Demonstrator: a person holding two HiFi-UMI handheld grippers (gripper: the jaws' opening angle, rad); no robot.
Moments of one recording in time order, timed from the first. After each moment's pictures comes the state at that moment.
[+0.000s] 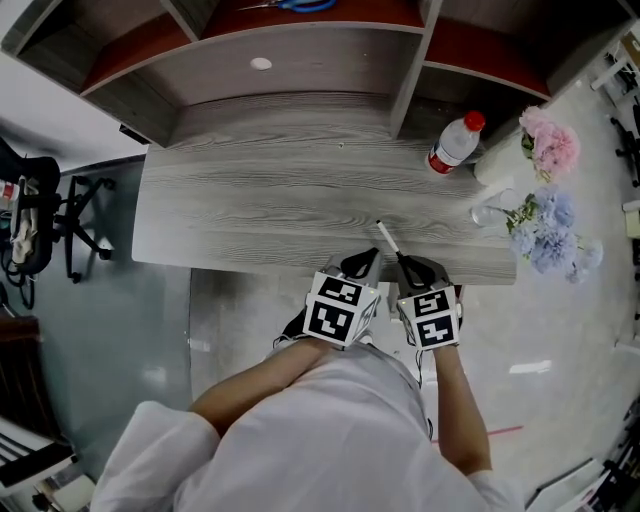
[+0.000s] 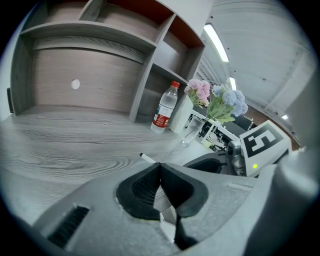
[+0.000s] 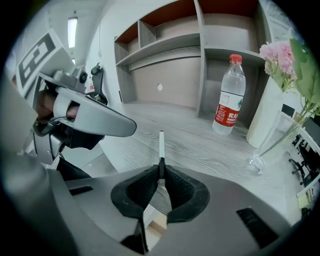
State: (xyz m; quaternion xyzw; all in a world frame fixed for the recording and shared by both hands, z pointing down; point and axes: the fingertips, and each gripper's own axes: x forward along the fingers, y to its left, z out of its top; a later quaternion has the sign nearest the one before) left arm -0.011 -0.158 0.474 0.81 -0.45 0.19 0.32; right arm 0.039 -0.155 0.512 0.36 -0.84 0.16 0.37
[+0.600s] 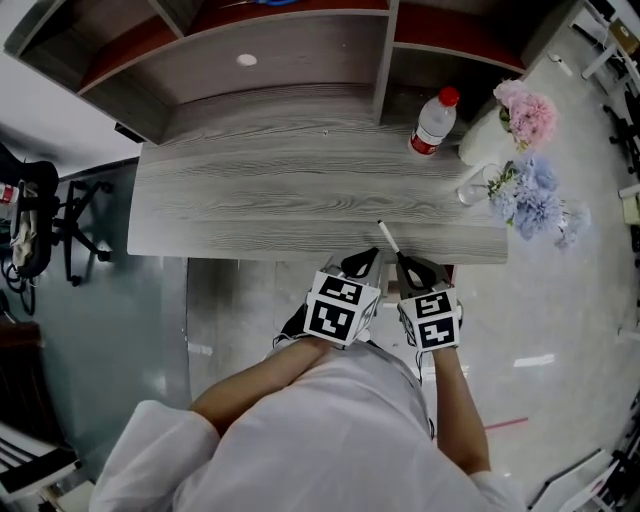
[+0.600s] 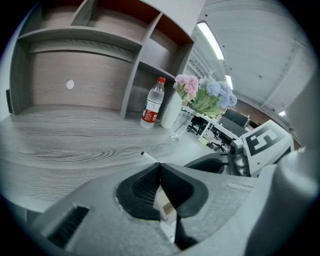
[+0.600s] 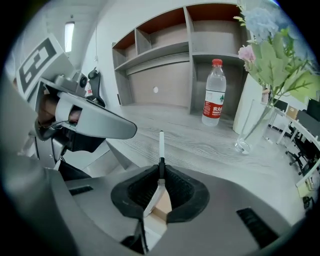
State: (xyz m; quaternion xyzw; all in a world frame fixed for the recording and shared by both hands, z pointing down) left arm 0.023 -0.124 0.472 0.82 -0.44 0.20 0.31; right arm 0.074 -0.118 0.507 0.39 -0.84 0.18 0.35
